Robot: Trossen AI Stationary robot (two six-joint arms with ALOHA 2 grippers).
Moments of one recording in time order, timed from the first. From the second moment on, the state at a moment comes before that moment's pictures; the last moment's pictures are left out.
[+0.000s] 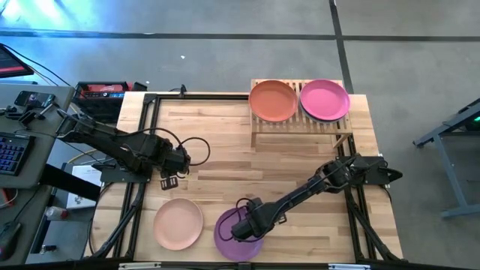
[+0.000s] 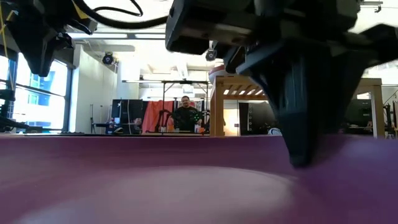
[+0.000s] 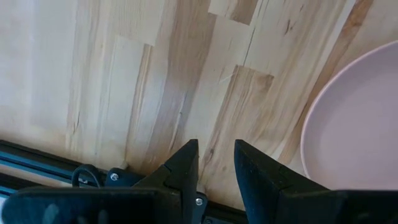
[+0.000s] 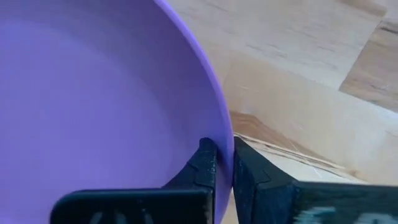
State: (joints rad) left arm -0.25 1.20 0.99 -1.33 -0.09 -0.52; right arm 0.50 2.35 1.96 -1.17 -0.05 1.73
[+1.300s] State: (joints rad) left arm -0.22 1.20 0.99 -1.33 -0.17 -0.44; right arm 0.34 2.16 2.30 -1.57 0.31 1.45
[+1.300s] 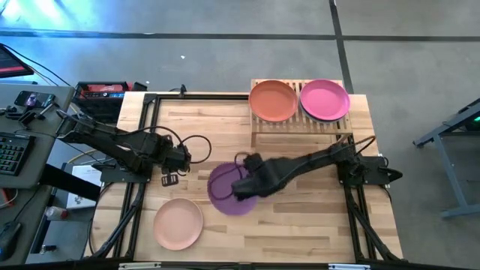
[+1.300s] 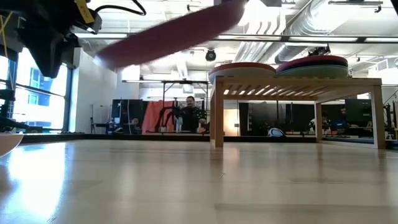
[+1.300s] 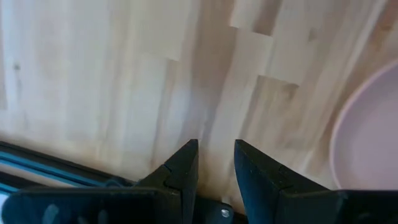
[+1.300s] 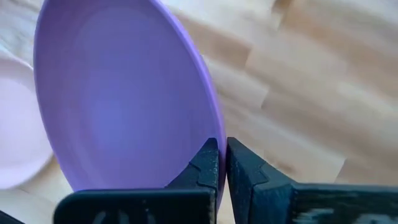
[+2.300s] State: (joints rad) left arm 0.08 1.20 0.99 -1.16 -0.19 -0.26; right arm -0.59 1.70 2.30 -1.57 0.21 0.43
